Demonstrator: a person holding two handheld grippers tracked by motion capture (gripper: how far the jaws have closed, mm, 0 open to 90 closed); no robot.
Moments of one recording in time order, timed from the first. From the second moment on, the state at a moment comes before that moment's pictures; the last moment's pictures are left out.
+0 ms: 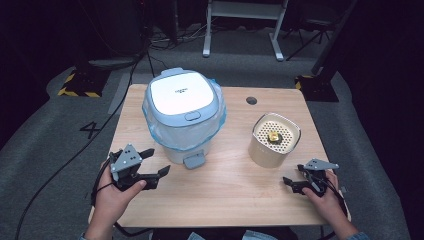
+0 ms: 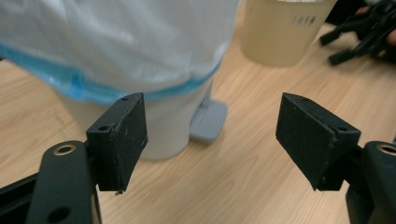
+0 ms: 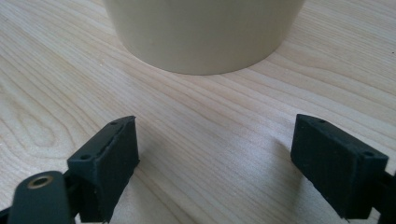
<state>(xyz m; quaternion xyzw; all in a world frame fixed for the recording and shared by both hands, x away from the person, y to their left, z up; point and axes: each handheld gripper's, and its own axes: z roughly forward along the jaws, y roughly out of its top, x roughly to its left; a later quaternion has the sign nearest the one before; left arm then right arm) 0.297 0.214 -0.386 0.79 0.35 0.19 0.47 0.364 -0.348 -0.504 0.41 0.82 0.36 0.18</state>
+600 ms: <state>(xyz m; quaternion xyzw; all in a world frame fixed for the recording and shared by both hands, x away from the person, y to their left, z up) 0.304 0.213 -0.445 0.81 0.38 0.15 0.41 0.364 -0.348 -0.504 0.41 0.82 0.36 0.18</state>
